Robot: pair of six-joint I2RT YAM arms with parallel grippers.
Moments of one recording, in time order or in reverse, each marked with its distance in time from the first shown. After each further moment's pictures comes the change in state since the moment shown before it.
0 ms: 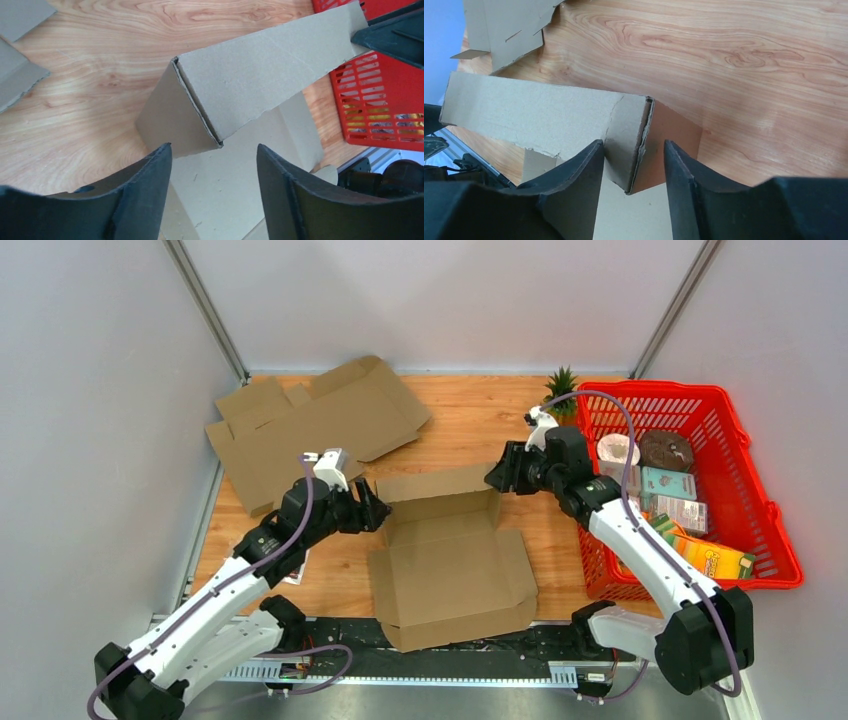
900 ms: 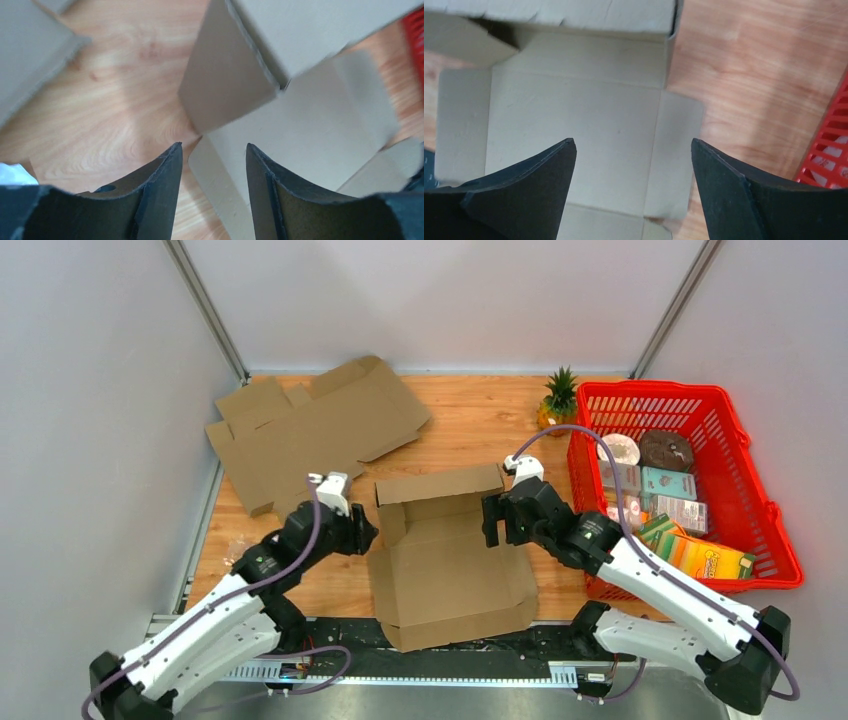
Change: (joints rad) left arm -0.037 -0.175 -0.082 -0.129 -0.071 0.151; right arm 0.470 -0.209 -0.013 -0.443 0.536 0.056
